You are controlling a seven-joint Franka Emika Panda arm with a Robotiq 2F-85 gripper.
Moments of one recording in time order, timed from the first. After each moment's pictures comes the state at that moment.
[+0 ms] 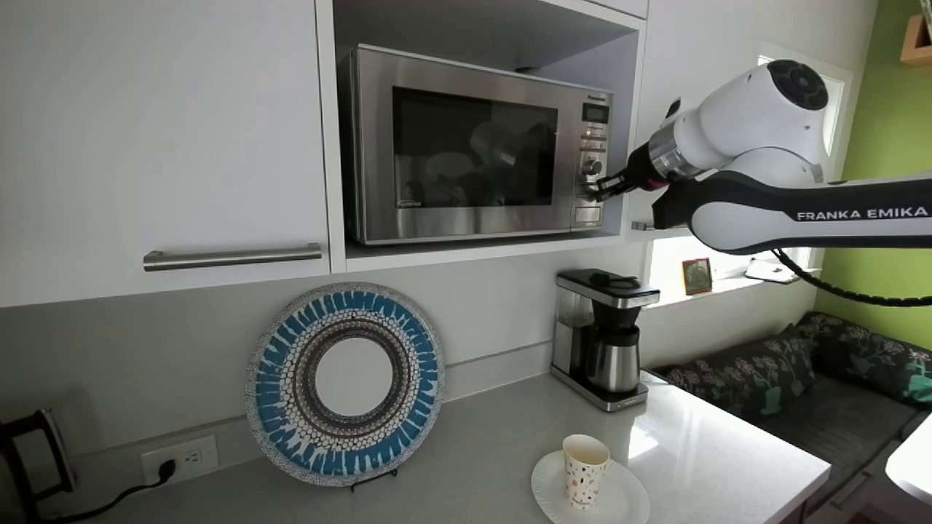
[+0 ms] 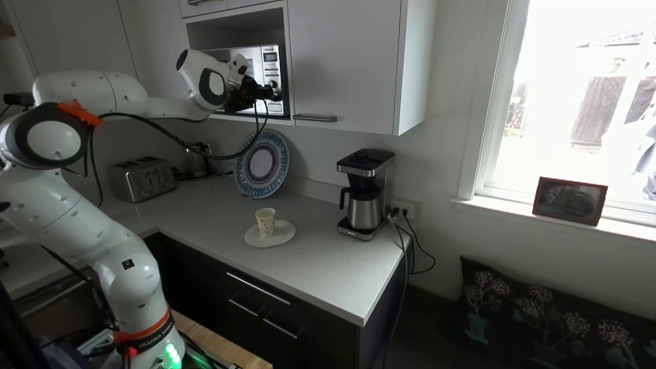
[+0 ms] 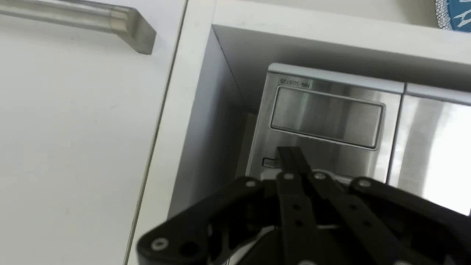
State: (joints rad) arm -0.29 -0.45 0.25 -2.05 -0.36 2.77 0.25
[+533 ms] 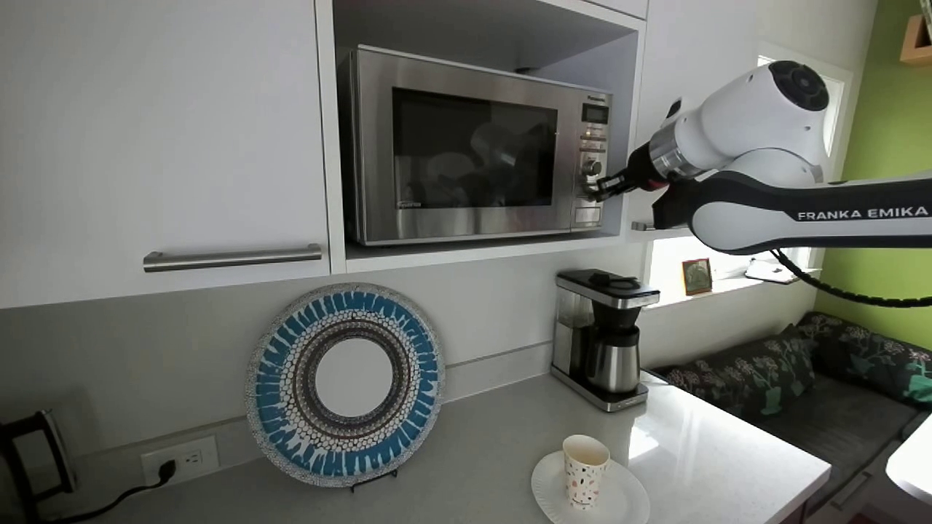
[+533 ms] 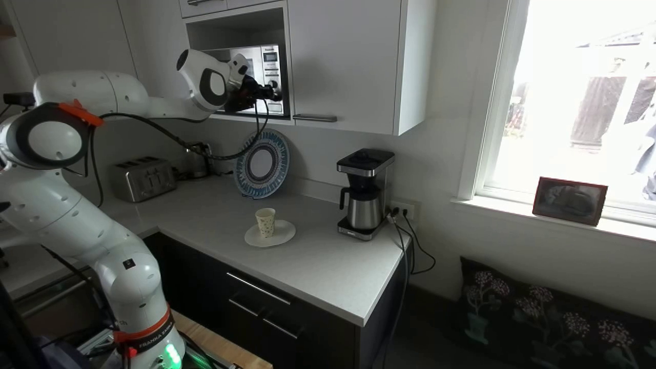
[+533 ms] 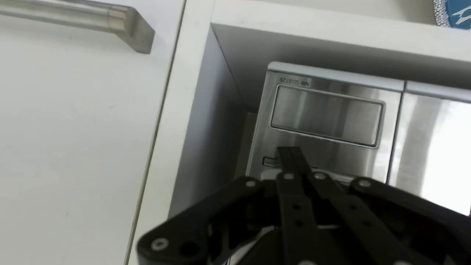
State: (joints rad) arm -0.27 -0.44 0.23 -2.05 -0.35 2.78 0.25
